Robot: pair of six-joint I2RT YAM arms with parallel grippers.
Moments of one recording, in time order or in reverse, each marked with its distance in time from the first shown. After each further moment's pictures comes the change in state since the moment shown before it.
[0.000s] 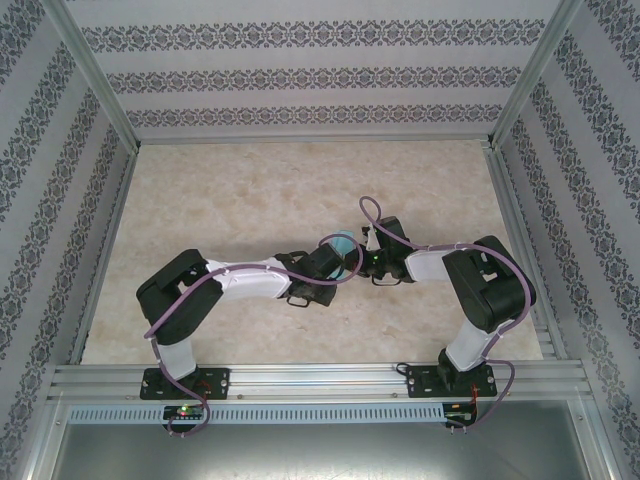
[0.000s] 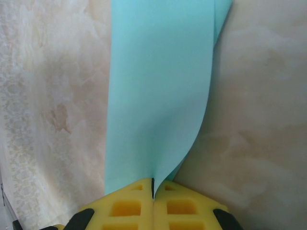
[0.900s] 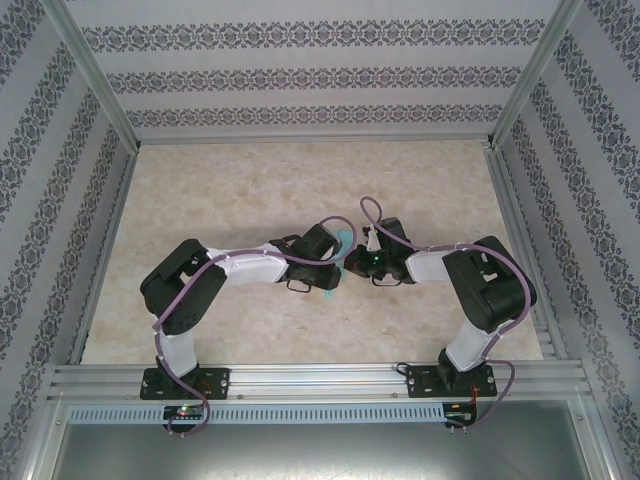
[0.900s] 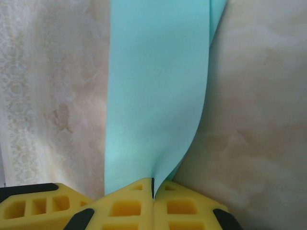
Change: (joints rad) left arm 0.116 0.036 0.045 0.072 0.180 0.026; right arm -0.005 -0.002 -0.013 0.024 -0.007 0.005
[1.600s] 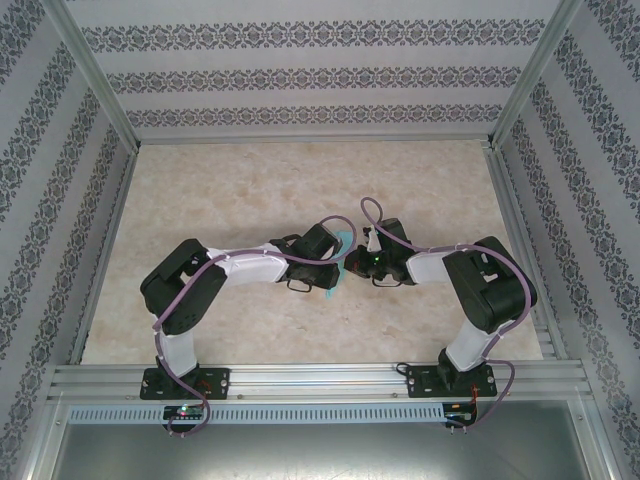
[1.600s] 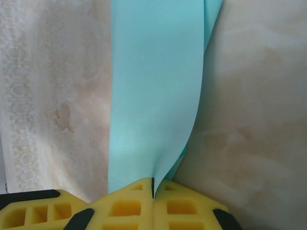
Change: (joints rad) left arm 0.000 0.016 0.011 0.001 0.004 -0.006; right arm 0.000 -0.004 -0.013 0.024 -0.001 0.007
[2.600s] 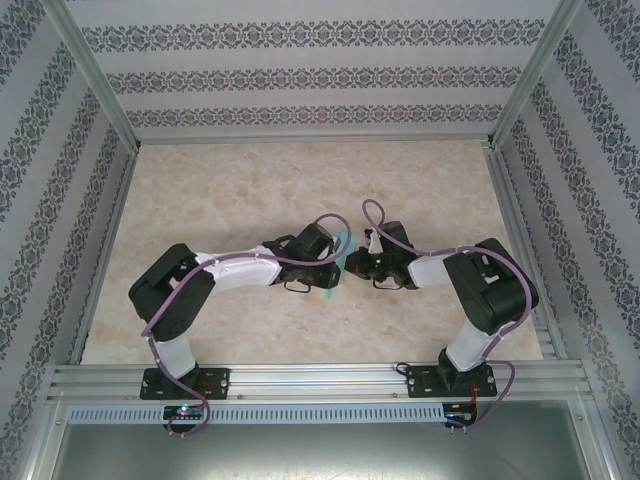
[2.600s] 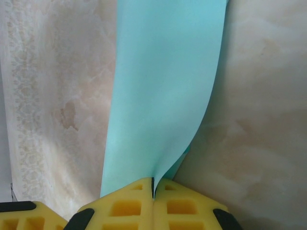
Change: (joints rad) left arm 0.000 -0.066 -0.044 0.044 0.042 -0.048; right arm -0.009 -0.012 -0.047 0.071 -0.008 0.014
